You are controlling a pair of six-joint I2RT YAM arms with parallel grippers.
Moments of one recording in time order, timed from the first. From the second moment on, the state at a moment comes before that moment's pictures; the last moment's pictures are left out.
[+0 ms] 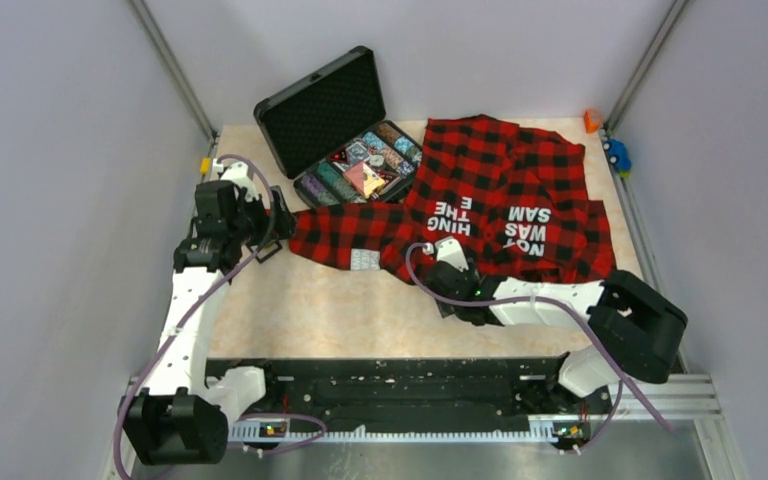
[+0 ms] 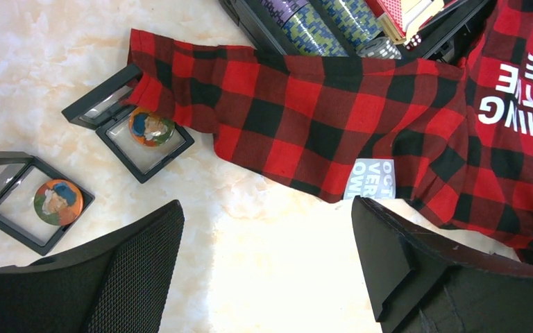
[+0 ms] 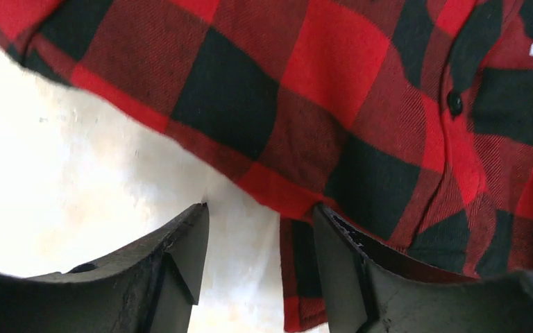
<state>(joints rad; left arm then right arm) 0.02 1.03 0.98 -0.56 0.17 -0.20 0.99 1.44 0.68 -0.29 0.53 0.44</state>
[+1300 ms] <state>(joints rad) 0.02 1.01 0.97 -0.56 0.15 -0.18 0.59 1.65 1.22 -0.60 0.35 0.19</state>
